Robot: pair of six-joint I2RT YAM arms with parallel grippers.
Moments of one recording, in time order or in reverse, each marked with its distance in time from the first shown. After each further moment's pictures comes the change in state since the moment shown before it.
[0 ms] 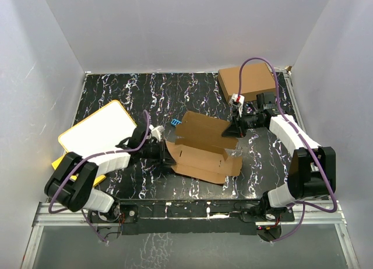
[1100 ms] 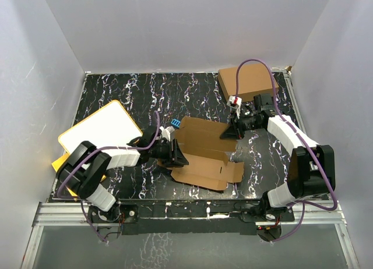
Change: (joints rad) left arm -0.114 0.161 0.052 0.177 0.034 -0.171; right arm 0.019 0.011 -0.014 0.000 -0.001 0.000
